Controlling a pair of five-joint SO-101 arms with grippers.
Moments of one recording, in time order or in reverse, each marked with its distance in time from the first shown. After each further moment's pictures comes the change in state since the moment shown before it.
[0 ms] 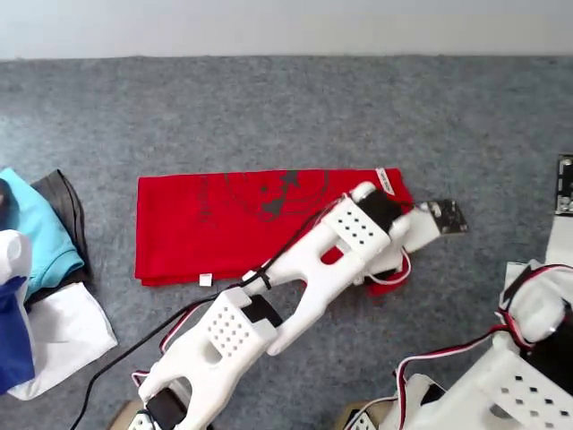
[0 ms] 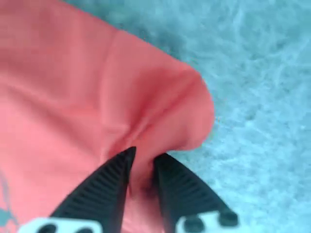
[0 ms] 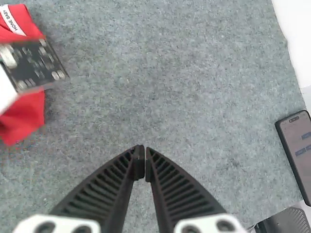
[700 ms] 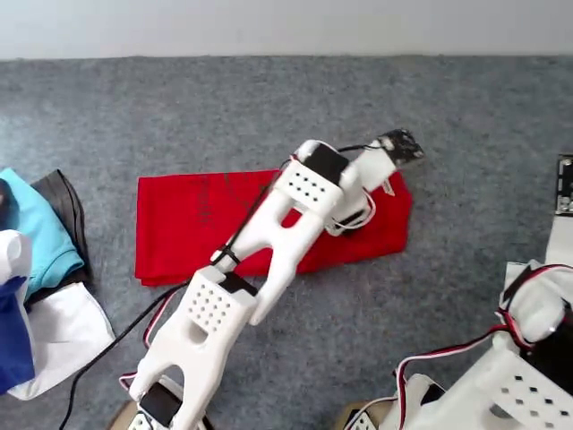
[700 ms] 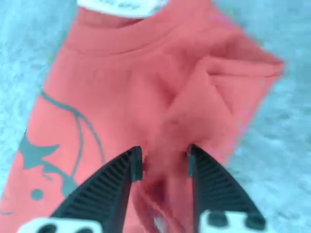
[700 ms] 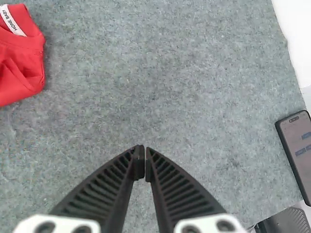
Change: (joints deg) left arm -12.9 3.0 -5.9 -7.4 -0.1; right arm 0.0 0.0 0.0 0.0 0.0
